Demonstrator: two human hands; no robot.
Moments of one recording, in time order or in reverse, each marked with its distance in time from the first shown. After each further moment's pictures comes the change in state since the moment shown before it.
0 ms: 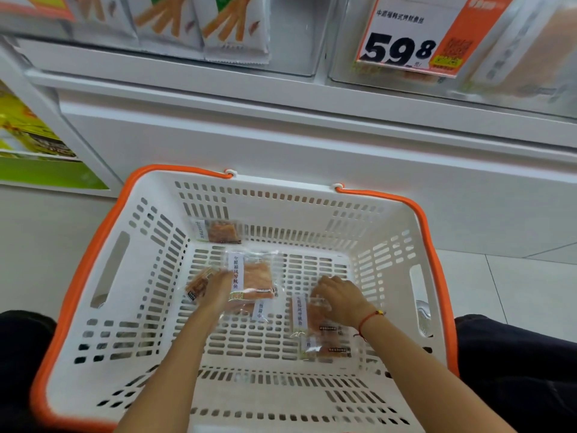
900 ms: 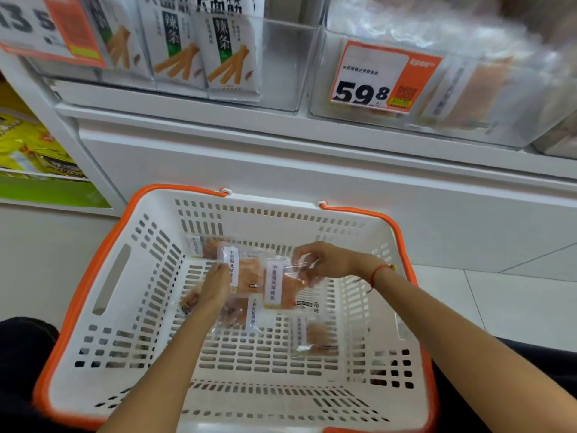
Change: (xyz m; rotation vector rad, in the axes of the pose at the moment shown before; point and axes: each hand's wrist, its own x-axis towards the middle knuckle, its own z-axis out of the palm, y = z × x) left_hand -0.027 0.035 0.008 0.125 0.083 0.201; right_hand -0.006 -0.010 -0.142 0.690 -0.139 -0.130
